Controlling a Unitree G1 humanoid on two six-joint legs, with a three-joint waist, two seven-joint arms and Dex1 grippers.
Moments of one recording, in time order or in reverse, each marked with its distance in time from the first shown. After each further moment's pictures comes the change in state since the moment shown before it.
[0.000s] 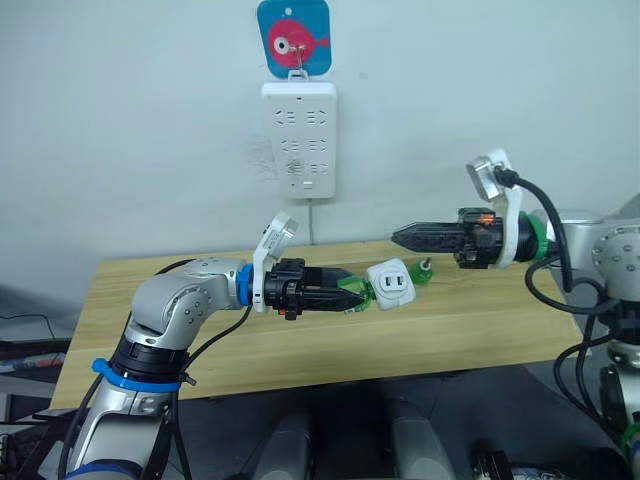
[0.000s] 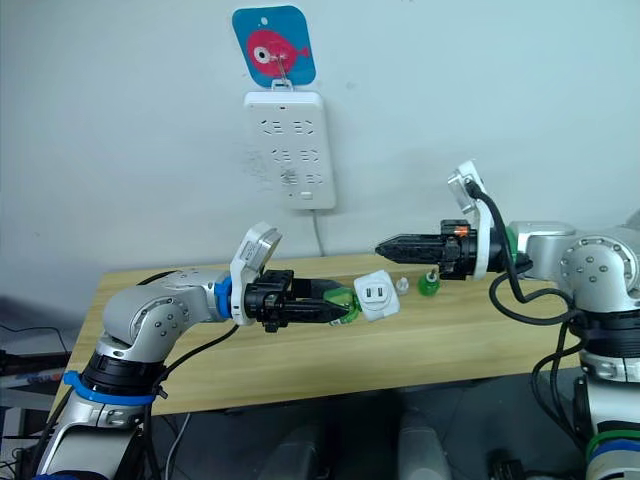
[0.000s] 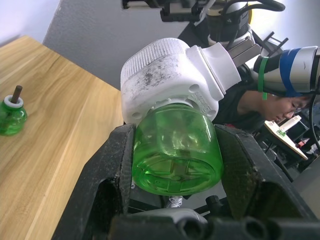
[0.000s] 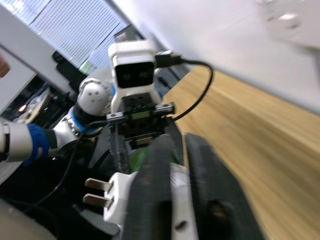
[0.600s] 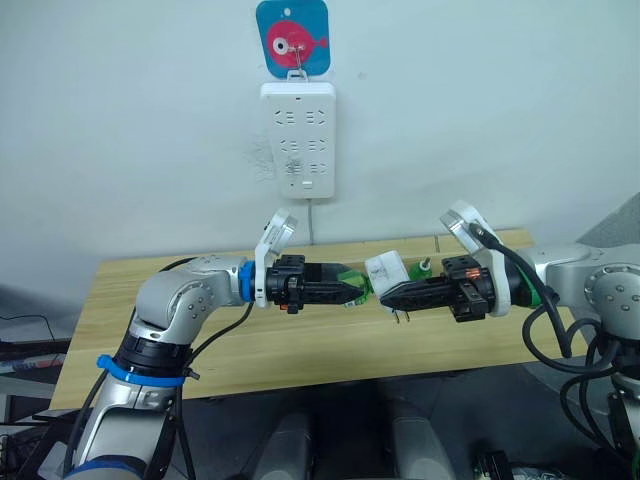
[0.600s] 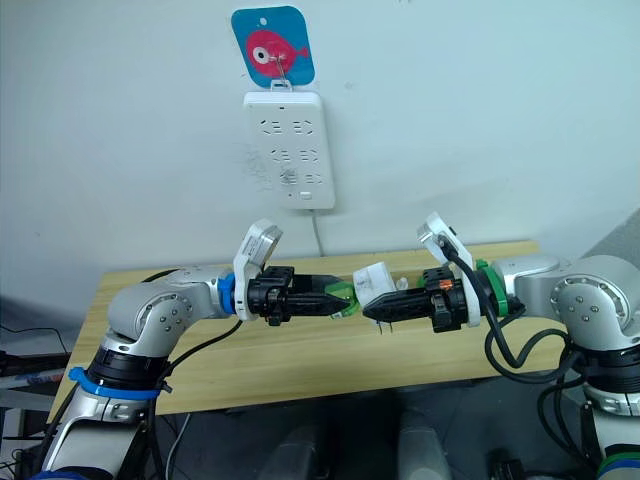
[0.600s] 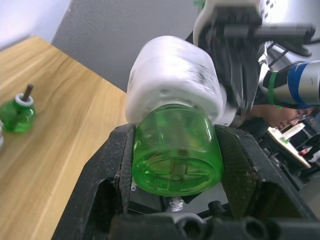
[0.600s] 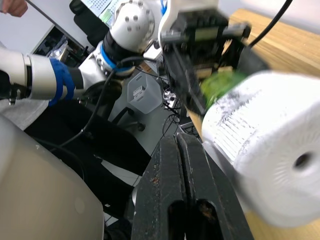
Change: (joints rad) left arm -0.033 -0.016 0.003 0.051 0.009 -0.002 0.017; right arm 0.141 -0.043 0.033 -0.224 -0.009 0.038 0.060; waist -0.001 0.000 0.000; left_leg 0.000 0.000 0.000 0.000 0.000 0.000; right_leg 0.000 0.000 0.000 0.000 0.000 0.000
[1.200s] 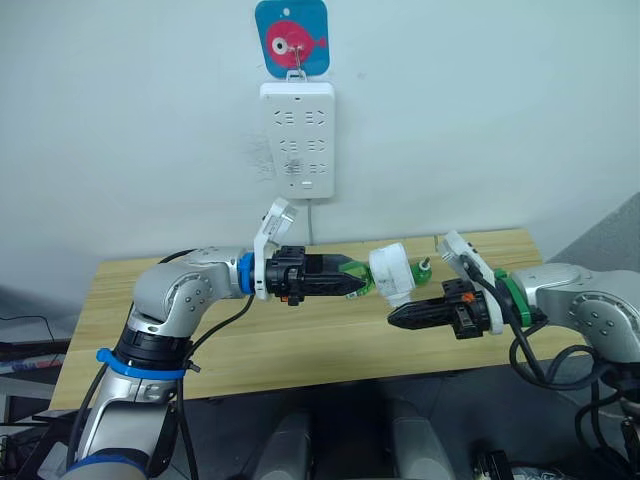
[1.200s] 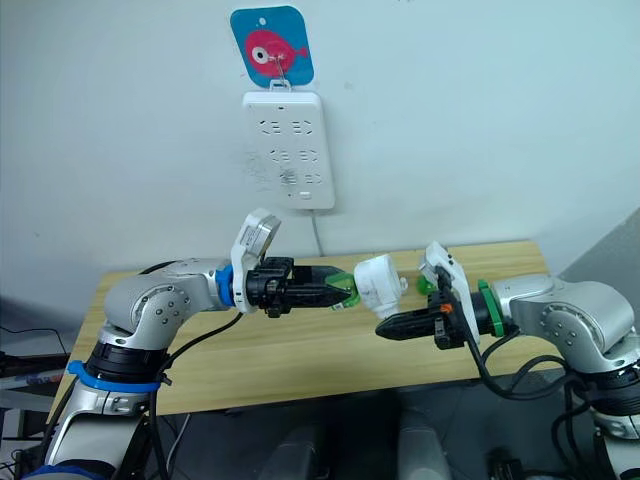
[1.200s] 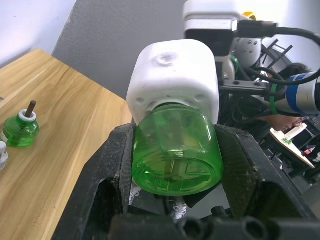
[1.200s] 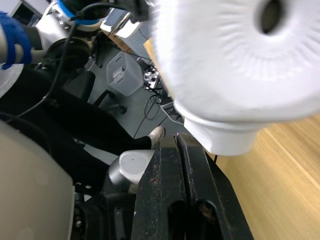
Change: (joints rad) left arm -0.024 -0.004 0.021 -0.003 -0.021 0.022 0.007; right arm 0.114 -0.037 0.085 0.004 -0.206 -0.129 0.075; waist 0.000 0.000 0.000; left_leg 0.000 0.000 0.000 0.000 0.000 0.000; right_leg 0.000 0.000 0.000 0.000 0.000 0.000
